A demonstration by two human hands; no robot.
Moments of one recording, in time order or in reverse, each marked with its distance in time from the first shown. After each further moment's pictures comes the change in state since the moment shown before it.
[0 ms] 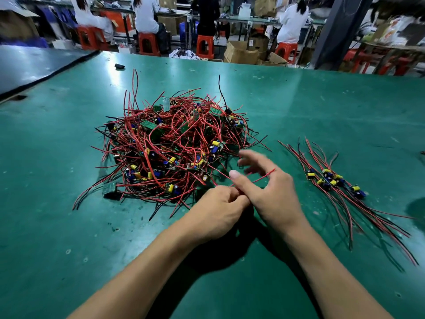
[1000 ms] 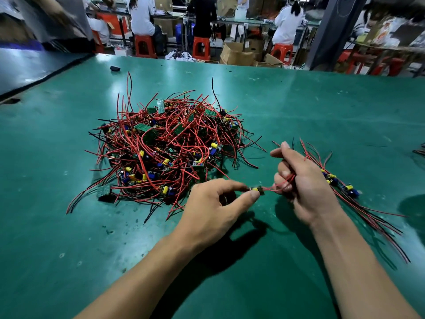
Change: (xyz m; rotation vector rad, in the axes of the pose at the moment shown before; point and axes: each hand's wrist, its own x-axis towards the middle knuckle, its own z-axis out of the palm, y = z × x) left_hand -0.011 0.004 0.005 -0.063 0.354 0.268; right_hand 0.022 -0.002 -0.049 0.725 0.088 0.391
